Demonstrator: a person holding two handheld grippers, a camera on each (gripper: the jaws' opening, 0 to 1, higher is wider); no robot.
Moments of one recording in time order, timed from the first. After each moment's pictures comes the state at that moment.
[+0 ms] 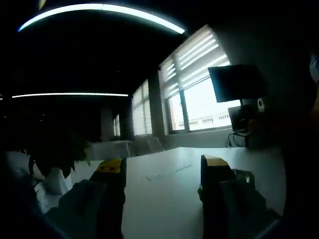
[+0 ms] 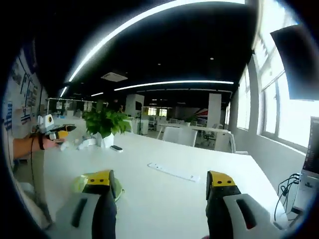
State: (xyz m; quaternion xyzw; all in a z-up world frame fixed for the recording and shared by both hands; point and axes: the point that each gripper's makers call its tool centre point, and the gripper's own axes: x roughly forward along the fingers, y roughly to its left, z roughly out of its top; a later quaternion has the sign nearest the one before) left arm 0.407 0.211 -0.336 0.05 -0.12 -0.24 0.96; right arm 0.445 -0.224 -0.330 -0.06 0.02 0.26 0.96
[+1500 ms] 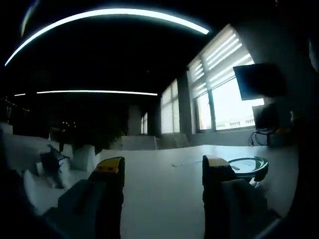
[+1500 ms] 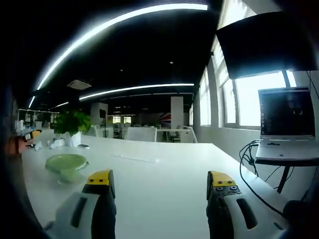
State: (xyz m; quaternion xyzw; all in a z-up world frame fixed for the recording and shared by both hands) left arm 0.379 0.273 -0.396 0.01 -0.11 -0.13 0.98; right arm 0.407 -0.345 -0.413 -0.01 0.00 0.11 0.99
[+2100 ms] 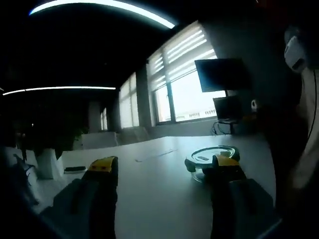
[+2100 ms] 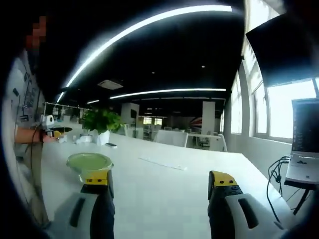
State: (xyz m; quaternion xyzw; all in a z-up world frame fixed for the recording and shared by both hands) left arm 0.387 0.217 -0.411 0.05 -0.08 -0.32 0.94; right arm 0.415 -0.291 -0.397 -0.05 -0.02 0.26 0.96
